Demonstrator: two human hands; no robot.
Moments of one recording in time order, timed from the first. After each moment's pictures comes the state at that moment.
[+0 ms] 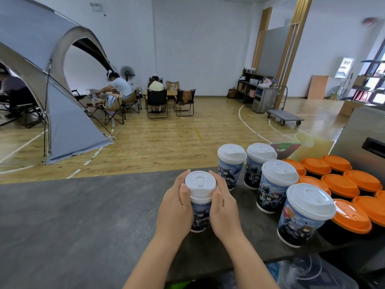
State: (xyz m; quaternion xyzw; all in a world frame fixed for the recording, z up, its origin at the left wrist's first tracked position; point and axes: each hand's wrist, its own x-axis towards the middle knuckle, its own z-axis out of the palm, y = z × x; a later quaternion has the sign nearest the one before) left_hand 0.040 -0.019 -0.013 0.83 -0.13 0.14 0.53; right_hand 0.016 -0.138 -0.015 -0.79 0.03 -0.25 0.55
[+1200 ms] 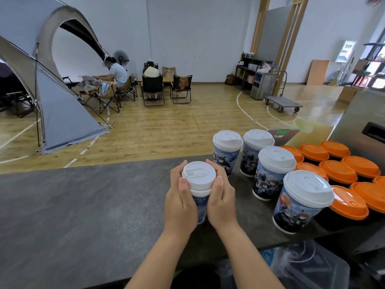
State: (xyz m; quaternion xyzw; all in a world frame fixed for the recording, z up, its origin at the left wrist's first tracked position) left_hand 0.034 -0.051 -0.035 0.72 -0.13 0.18 0.65; right_hand 0.029 -0.146 -0.035 -0.73 -0.01 -0.34 0.59
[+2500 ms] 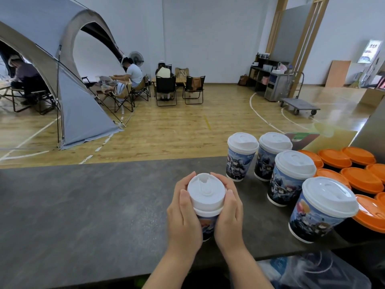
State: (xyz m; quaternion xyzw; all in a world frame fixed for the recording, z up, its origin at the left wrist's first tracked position) left_hand 0.002 -0.033 -0.023 0.64 -0.10 0.22 0.73; right_hand 0.003 -0.113 -0.032 -0.62 -0.03 -0.33 0.71
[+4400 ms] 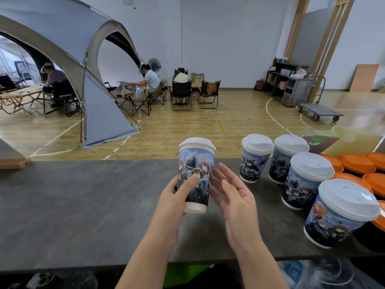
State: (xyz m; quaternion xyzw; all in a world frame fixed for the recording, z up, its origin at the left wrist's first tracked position) left_hand -0.001 0.022 0.015 0.62 0.01 -0.05 0.79; right_hand -0.011 -0.103 0.004 -0.50 0.03 -0.12 0.86
